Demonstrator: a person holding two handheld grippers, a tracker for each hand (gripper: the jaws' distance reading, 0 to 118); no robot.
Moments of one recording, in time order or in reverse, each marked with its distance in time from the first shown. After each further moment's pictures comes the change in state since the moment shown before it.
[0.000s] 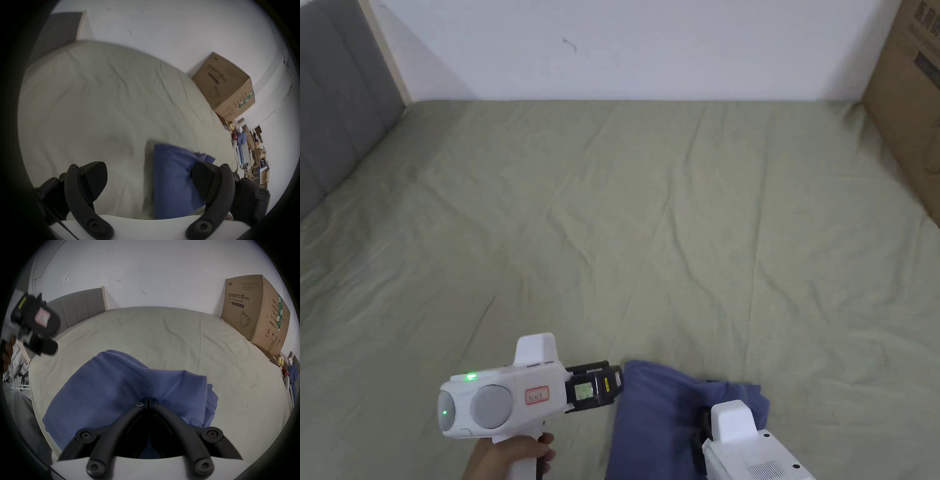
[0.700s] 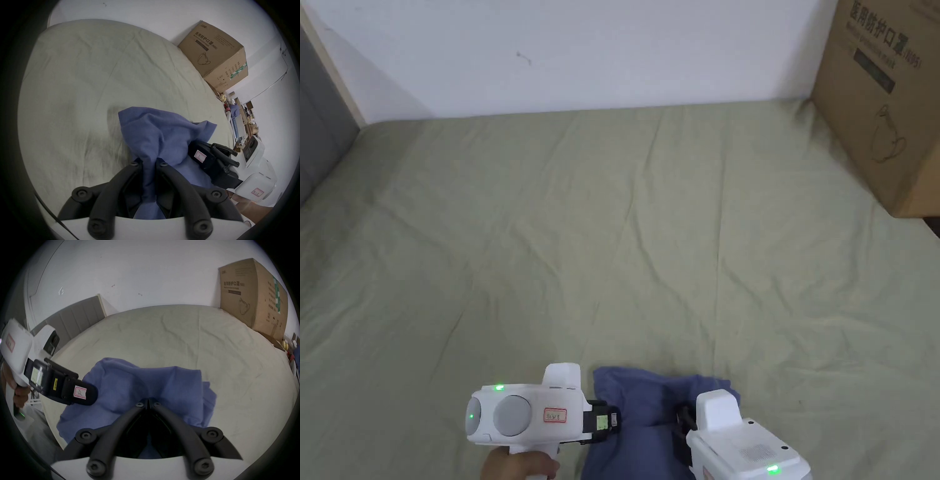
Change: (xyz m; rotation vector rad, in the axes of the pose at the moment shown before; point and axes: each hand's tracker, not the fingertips) left arm 0.025 -0.014 -0.048 -0.193 -0.088 -0.134; right arm 0.027 0.012 0.016 -0.001 0.068 -0.150
